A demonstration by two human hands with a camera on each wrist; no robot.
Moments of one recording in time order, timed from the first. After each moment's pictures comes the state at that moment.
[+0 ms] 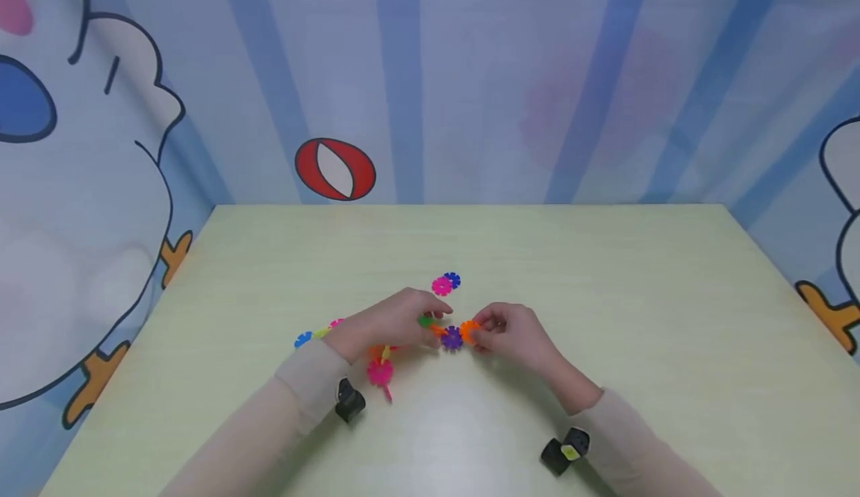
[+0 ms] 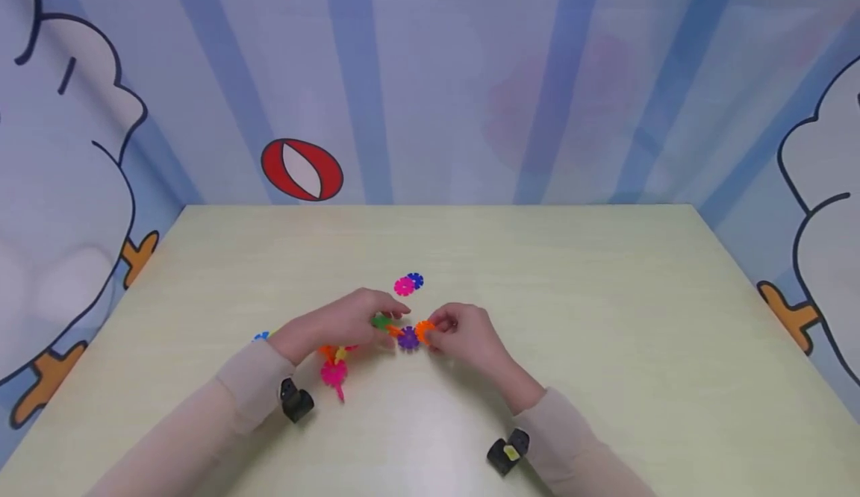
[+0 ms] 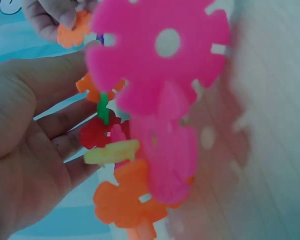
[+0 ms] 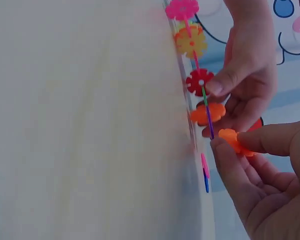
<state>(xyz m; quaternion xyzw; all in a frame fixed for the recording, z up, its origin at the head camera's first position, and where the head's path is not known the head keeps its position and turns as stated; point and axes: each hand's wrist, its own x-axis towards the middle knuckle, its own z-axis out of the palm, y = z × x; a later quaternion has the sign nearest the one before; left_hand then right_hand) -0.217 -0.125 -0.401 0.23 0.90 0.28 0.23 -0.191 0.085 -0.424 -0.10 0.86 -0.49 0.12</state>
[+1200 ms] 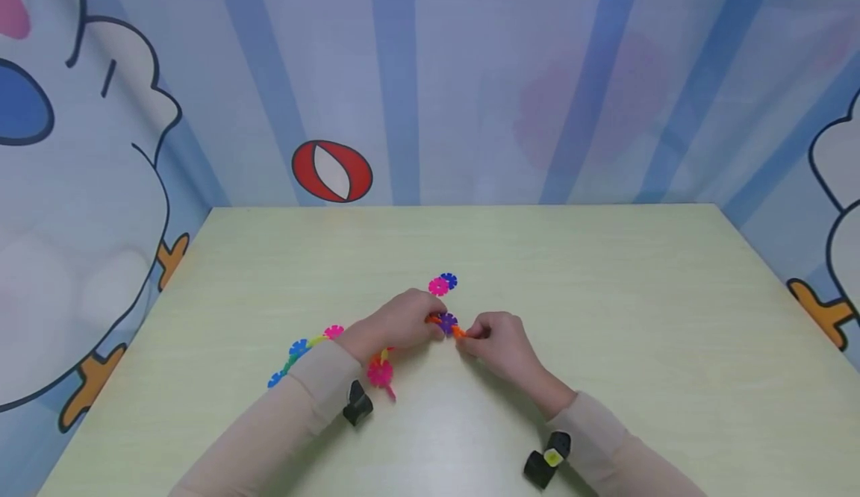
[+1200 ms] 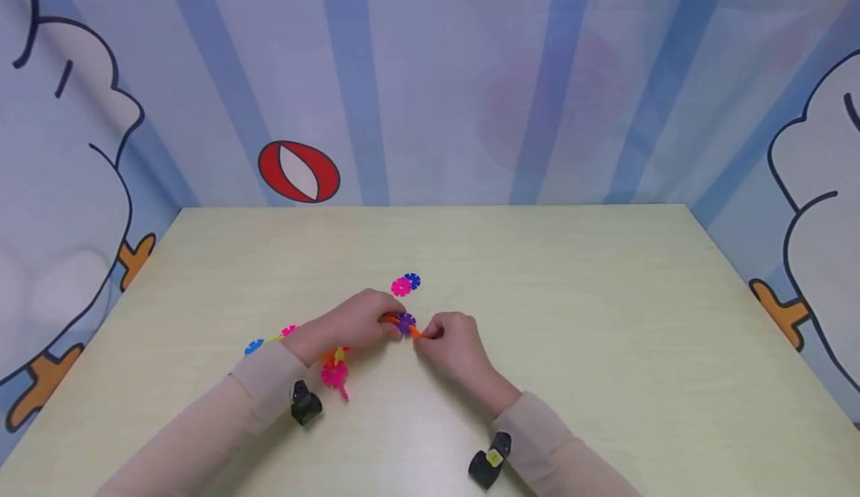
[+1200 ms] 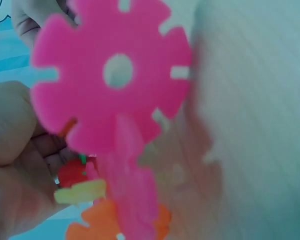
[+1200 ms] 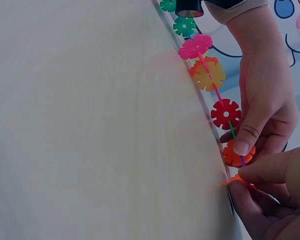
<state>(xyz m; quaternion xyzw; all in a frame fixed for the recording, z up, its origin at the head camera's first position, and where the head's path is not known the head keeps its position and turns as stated) -0.220 -0.112 -0.413 0.23 0.93 0.23 0.17 -0.181 0.065 -0.440 -0.05 0.88 -0.47 0.07</state>
